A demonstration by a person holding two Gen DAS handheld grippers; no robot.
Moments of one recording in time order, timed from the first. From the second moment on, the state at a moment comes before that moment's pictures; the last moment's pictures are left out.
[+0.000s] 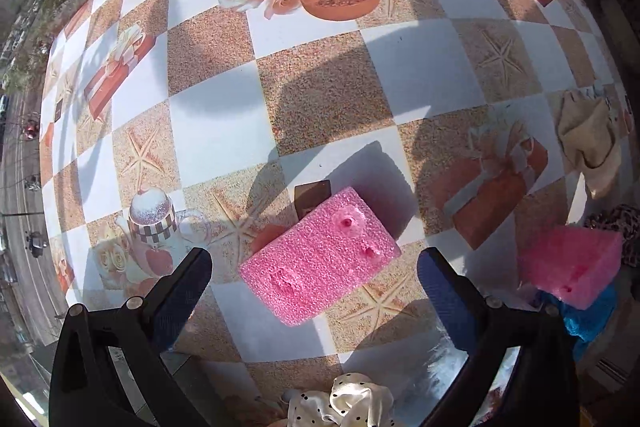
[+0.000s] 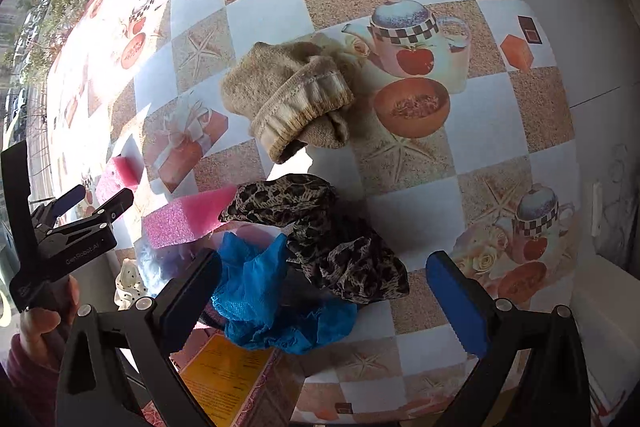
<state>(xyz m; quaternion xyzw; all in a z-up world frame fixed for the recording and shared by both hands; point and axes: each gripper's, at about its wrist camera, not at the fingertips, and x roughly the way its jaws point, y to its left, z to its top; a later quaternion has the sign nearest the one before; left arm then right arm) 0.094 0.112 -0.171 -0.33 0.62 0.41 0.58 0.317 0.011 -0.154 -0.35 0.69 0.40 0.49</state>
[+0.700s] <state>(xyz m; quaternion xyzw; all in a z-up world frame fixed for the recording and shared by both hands) 0.074 0.133 -0.194 -0.43 0.58 0.42 0.55 0.346 -0.007 -0.207 -0.40 0.66 0.35 0.53</state>
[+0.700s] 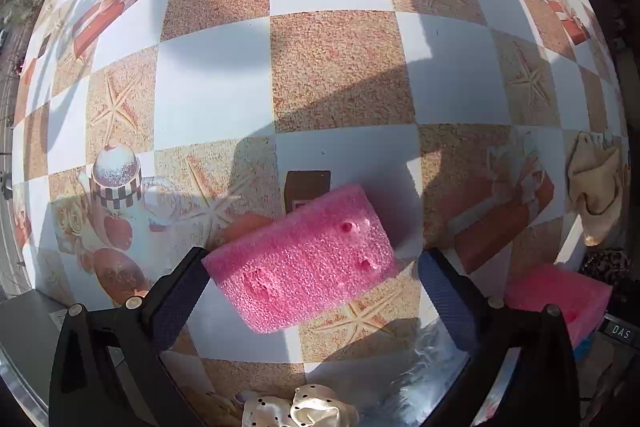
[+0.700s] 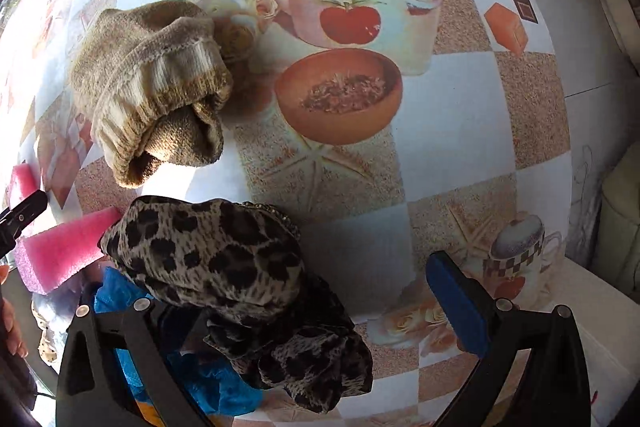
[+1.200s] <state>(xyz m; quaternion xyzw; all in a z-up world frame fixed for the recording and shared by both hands) 0.077 0.126 -0.154 -0.39 0.56 0.45 0.58 0.350 -0.037 -0.161 -0.36 0.66 0.40 0.52</state>
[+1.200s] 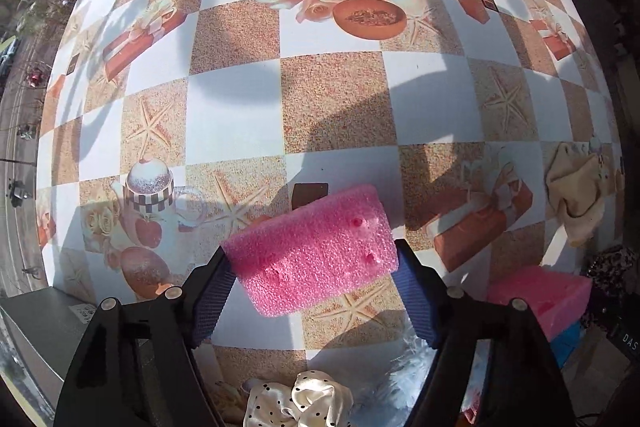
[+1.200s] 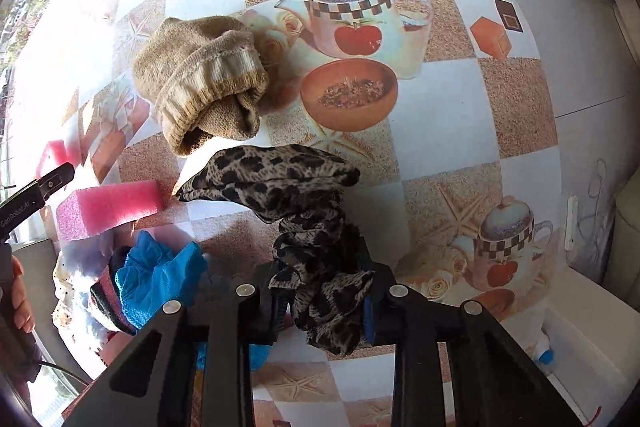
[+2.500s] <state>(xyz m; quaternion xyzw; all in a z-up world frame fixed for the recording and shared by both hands) -0.007 -0.068 0.003 -0.30 0.50 0.43 0.69 0.199 -0.084 0.018 -0.28 0.61 0.53 0.52</state>
